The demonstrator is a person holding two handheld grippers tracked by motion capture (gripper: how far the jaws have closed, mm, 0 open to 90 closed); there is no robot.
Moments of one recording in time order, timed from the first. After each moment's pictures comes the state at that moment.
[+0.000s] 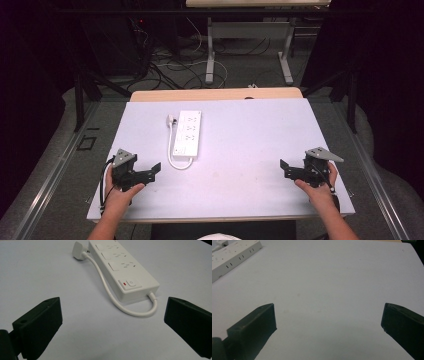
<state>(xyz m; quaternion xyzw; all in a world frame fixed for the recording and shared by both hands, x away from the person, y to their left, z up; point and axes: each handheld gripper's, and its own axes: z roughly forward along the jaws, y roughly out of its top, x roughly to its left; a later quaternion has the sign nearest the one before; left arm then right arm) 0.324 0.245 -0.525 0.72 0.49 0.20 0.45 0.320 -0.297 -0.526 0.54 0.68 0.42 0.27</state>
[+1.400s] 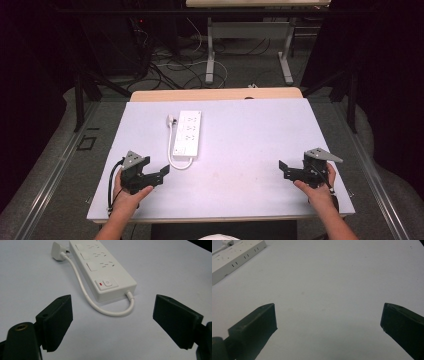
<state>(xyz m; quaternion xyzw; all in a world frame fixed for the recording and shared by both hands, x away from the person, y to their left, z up) 0.313 0.215 -0.518 0.74 0.47 0.18 0.45 0.320 -0.297 -0.529 0.53 0.68 0.43 0.26</state>
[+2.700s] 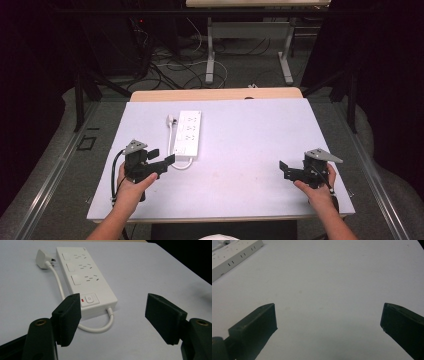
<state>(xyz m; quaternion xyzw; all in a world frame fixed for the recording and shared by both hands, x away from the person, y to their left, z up) 0.327 0.201 -0.480 0.73 0.49 0.13 0.47 0.320 -0.297 -0.532 0.54 0.67 0.43 0.26</state>
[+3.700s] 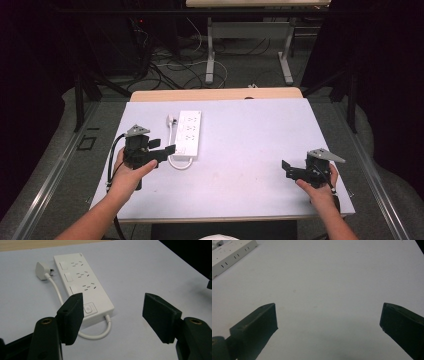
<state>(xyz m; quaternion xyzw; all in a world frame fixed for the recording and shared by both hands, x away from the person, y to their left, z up) 0.345 0.191 -0.438 0.75 0.48 0.13 0.44 0.322 -0.304 -0.534 0.55 0.67 0.42 0.26</state>
